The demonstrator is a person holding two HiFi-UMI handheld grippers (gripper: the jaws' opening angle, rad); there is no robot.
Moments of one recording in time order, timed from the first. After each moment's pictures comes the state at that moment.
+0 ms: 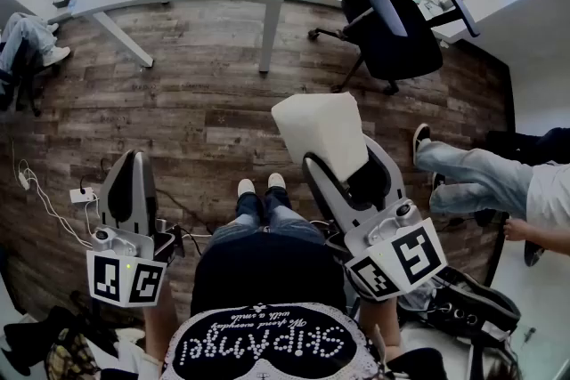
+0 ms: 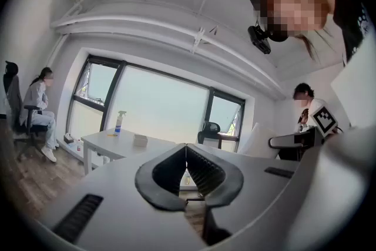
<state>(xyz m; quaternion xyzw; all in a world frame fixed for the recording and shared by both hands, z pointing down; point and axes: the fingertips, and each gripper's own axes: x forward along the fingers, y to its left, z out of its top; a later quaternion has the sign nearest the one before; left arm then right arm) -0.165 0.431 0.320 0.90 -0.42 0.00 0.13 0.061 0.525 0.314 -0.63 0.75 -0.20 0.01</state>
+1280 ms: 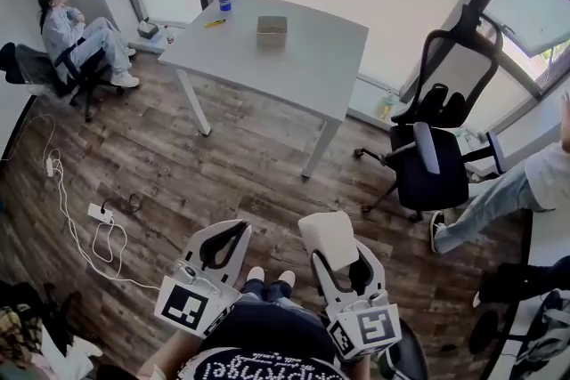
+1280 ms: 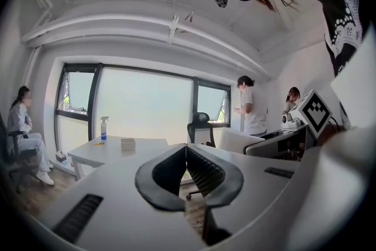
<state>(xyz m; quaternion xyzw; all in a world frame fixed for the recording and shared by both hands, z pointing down) -0.087 0.448 0.328 0.93 -0.37 0.05 0.06 0.049 0.503 0.363 -0.59 0.78 -0.17 -0.07</state>
